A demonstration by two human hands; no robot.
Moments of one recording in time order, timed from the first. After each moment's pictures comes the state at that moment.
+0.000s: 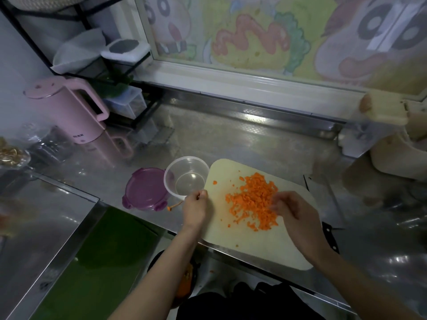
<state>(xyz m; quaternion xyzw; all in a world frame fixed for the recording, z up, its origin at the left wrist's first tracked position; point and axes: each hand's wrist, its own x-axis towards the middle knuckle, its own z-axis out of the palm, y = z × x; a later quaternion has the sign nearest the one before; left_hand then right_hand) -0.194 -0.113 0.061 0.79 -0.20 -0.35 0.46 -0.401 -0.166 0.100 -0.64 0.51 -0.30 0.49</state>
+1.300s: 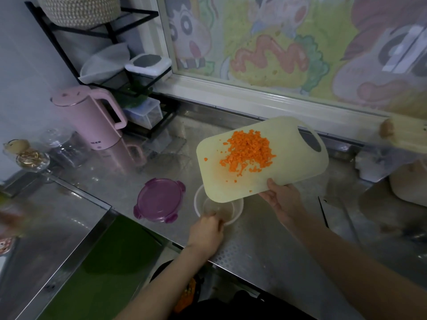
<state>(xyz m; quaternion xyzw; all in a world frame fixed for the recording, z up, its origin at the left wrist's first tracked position) -0.176 -0.100 0.040 0.81 -0.54 -0.19 0.13 -0.310 -0.238 0.096 -0.30 0.43 -0.38 0.76</state>
